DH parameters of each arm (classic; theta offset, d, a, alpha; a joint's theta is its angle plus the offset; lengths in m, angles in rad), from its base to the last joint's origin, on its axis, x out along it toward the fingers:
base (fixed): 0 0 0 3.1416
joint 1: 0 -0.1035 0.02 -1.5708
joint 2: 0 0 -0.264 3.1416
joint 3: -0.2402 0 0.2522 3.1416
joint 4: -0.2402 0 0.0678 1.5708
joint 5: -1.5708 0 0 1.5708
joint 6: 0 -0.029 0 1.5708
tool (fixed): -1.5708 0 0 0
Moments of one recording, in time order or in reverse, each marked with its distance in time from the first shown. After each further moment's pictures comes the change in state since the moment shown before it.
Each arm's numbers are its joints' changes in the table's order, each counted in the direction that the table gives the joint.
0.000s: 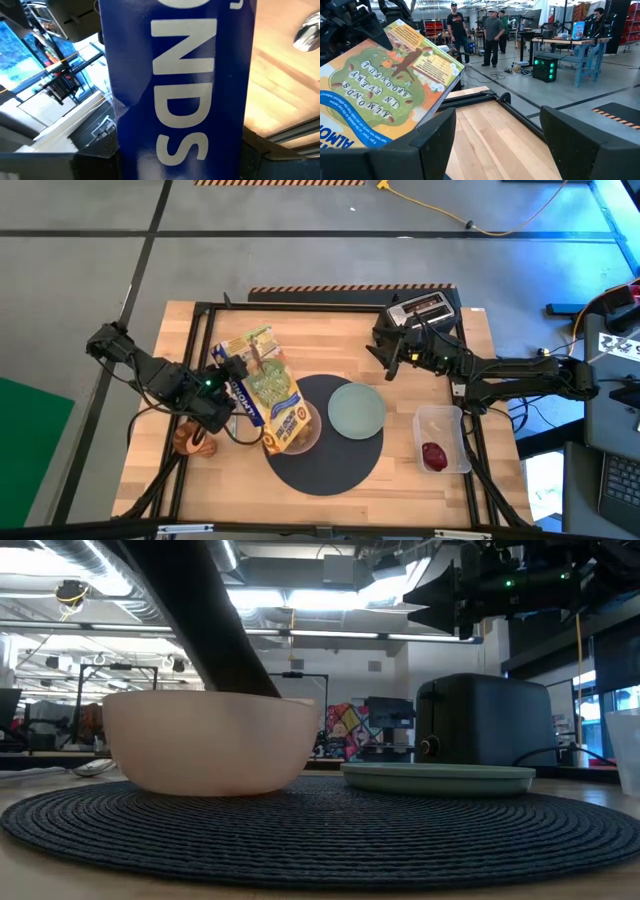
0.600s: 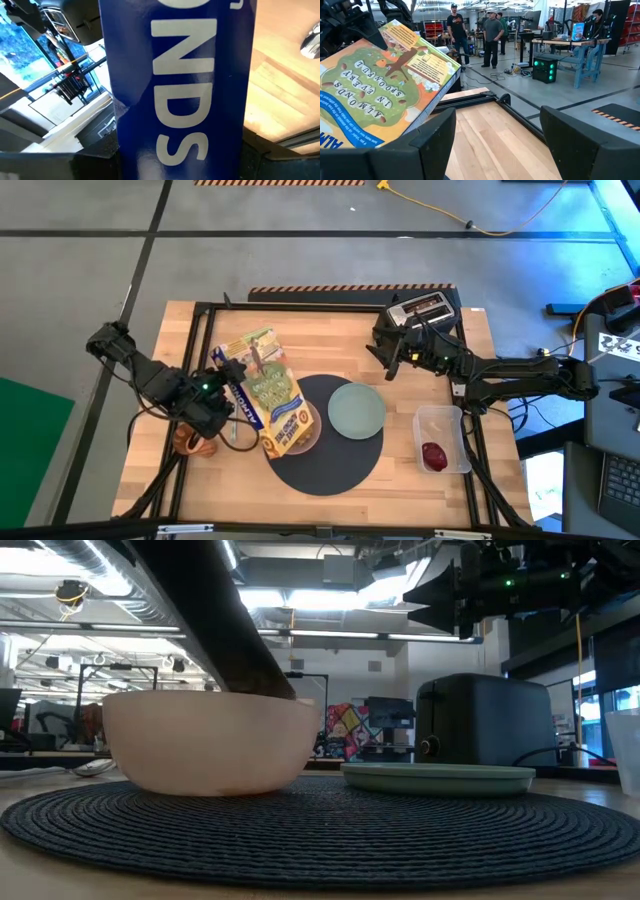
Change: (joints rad) left arm 0.057 0.000 0.000 0.000 -0.025 0.051; right arm 0.000 0.000 0.000 0.006 0.001 0.000
